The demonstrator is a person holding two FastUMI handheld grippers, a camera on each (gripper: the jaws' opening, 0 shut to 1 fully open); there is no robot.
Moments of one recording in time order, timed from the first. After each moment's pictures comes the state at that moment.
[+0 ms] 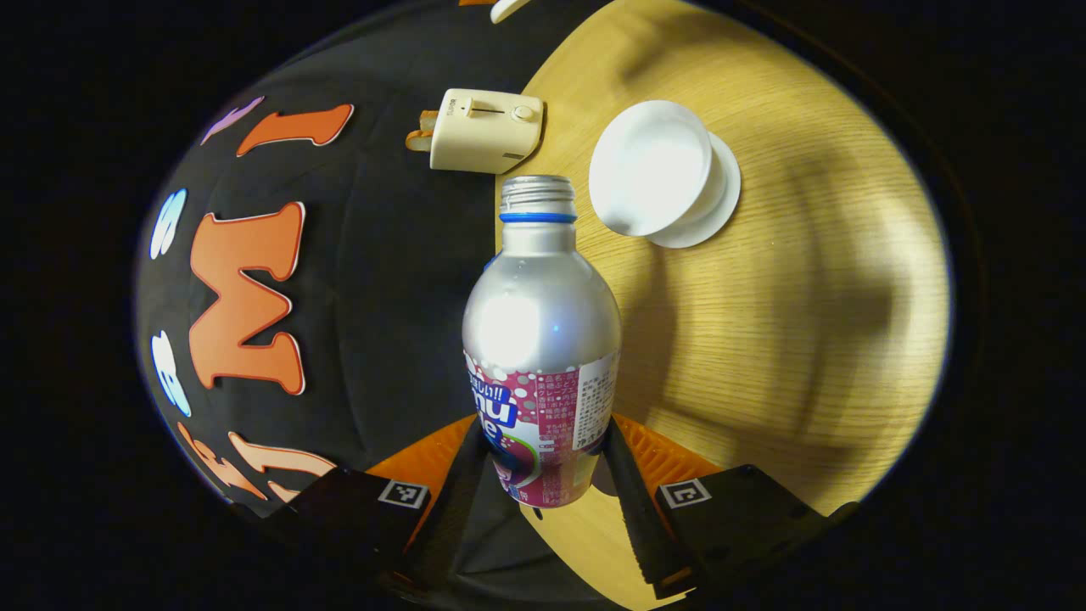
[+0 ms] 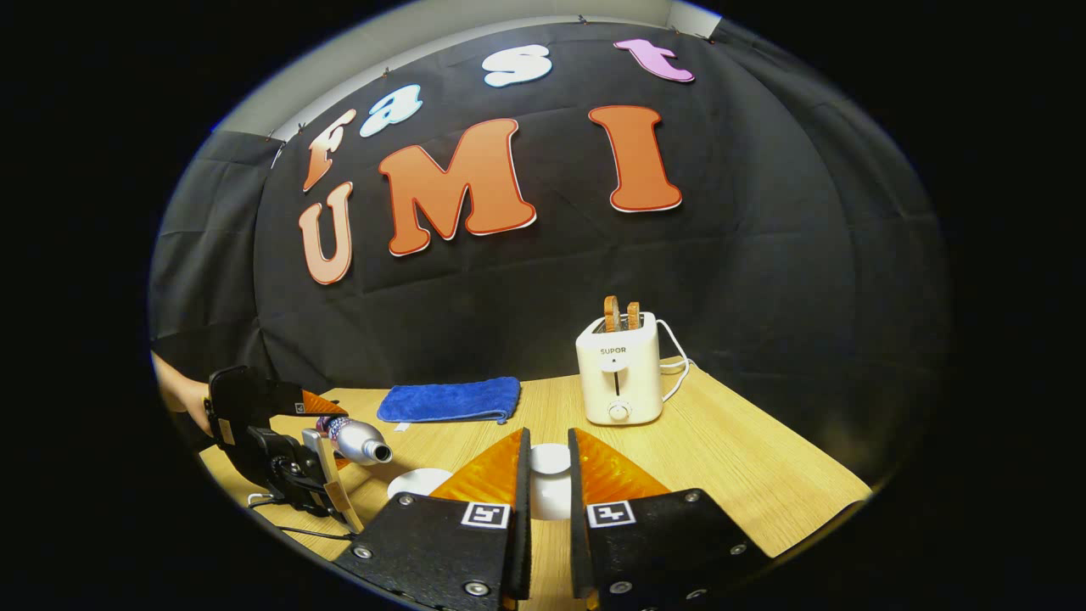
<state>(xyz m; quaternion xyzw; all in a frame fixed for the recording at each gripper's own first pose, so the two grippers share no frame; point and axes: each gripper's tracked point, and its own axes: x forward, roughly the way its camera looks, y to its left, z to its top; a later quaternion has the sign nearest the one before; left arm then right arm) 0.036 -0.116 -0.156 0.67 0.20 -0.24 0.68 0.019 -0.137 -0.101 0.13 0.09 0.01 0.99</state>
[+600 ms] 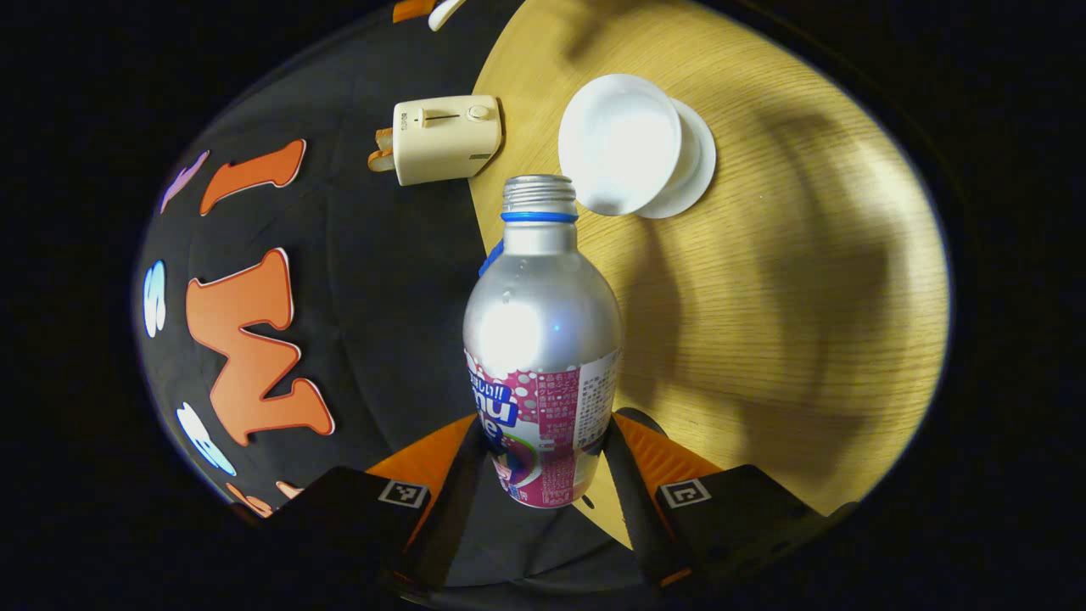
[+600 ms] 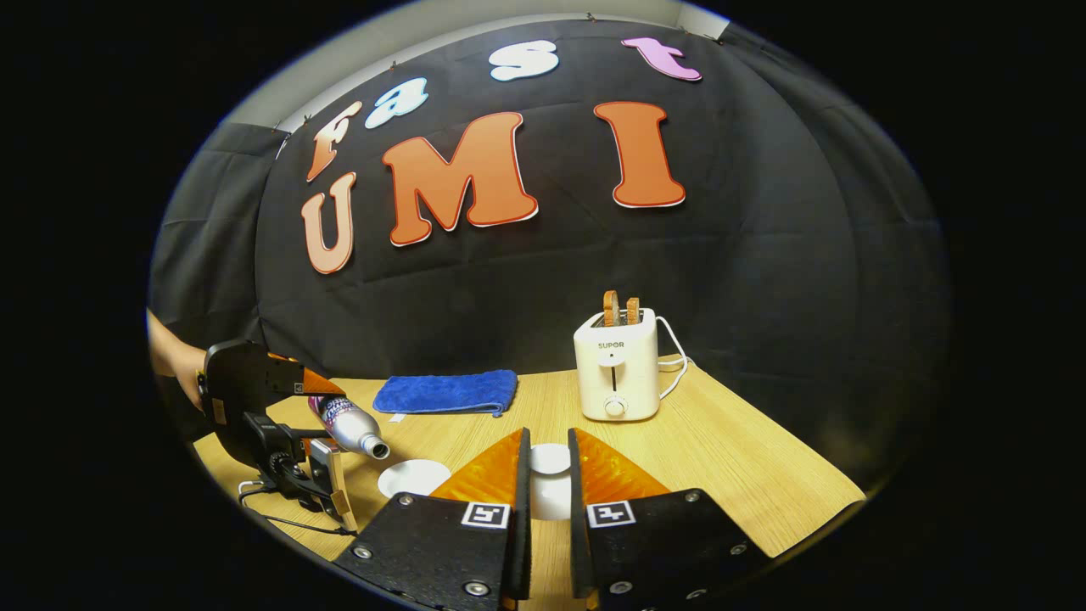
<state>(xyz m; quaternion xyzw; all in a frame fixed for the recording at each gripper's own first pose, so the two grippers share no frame) 0.048 -0.116 -0.135 0.75 0.18 -0.24 0.60 0.018 -0.139 -0.108 0.12 0.10 0.02 0.99</state>
